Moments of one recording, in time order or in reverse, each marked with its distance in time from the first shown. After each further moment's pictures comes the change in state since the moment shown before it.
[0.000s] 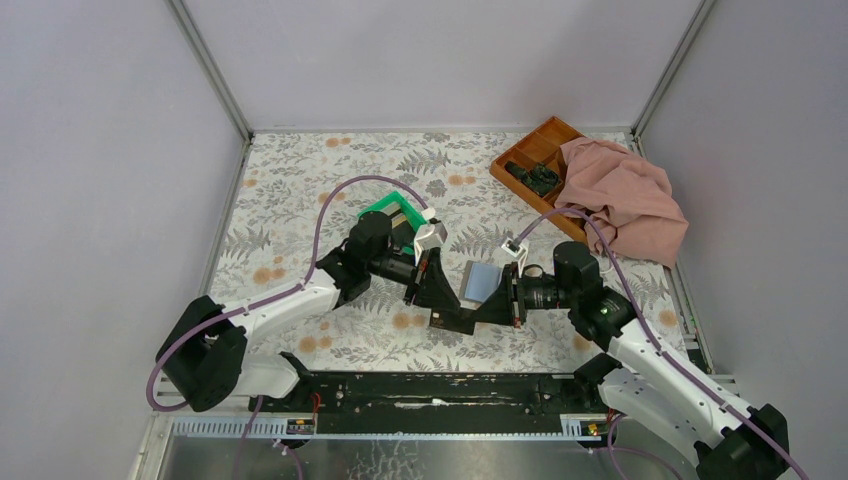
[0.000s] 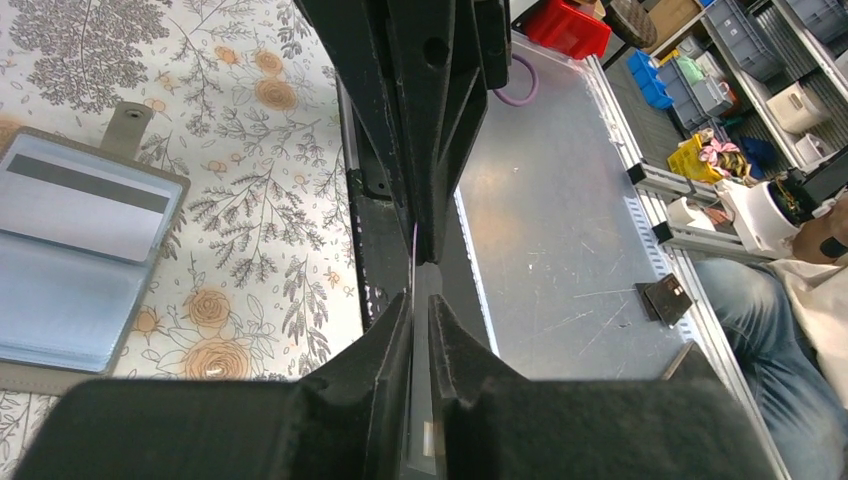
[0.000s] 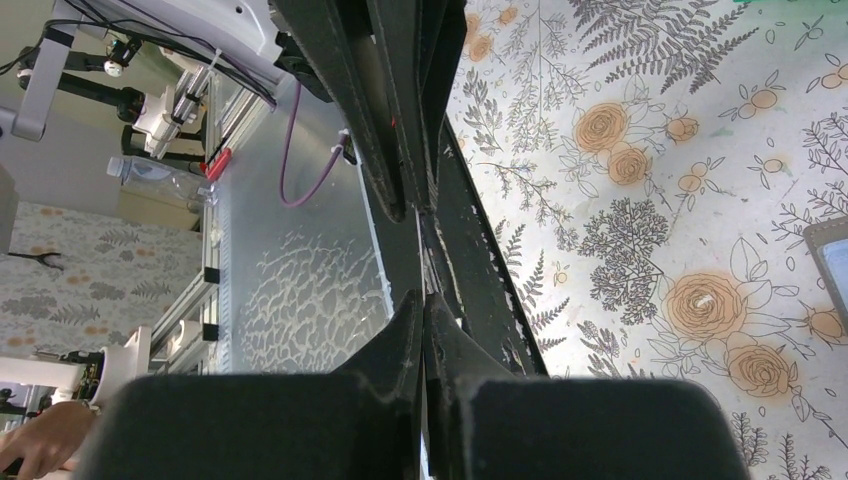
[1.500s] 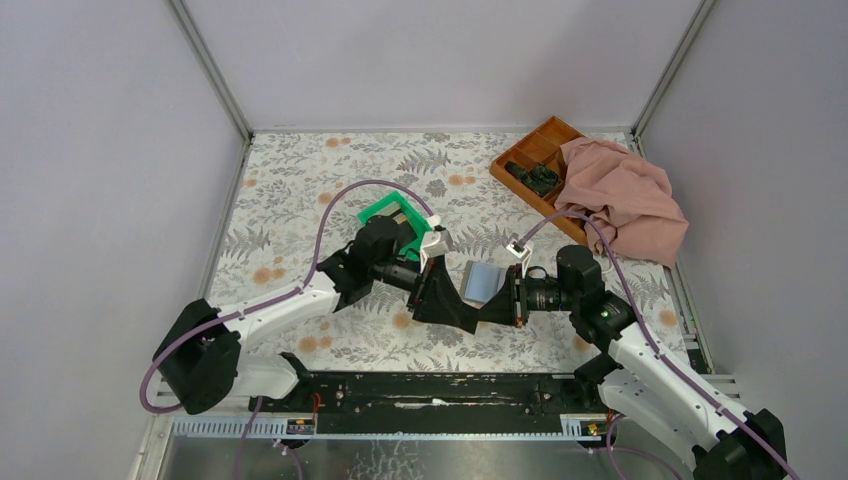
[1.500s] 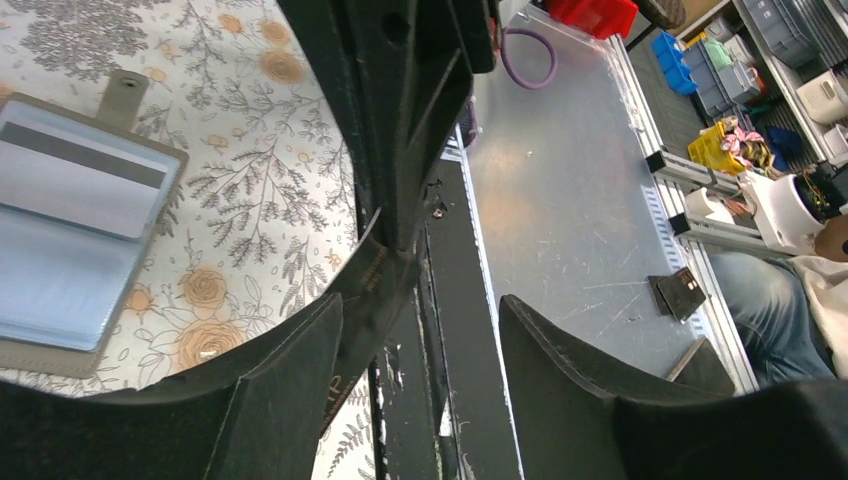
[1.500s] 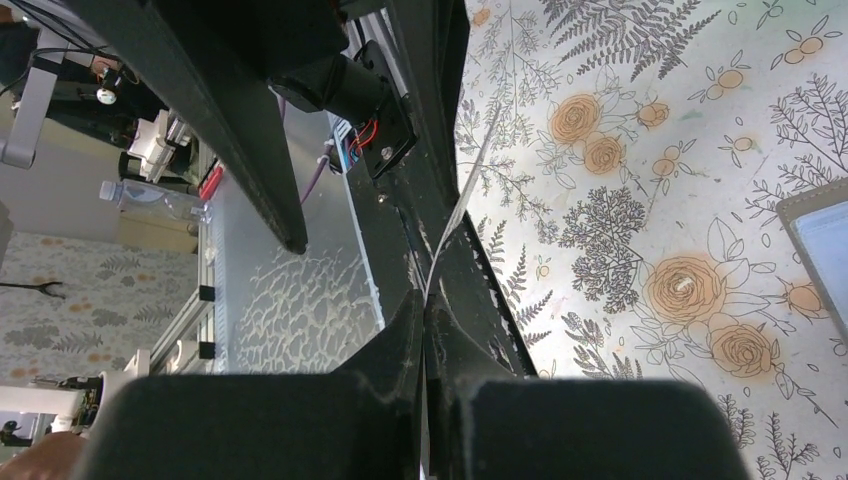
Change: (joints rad) left arm -0.050 -0.020 0.018 -0.154 -0.089 0.092; right arm -0.036 -0.017 -0.051 0.029 0.005 0.029
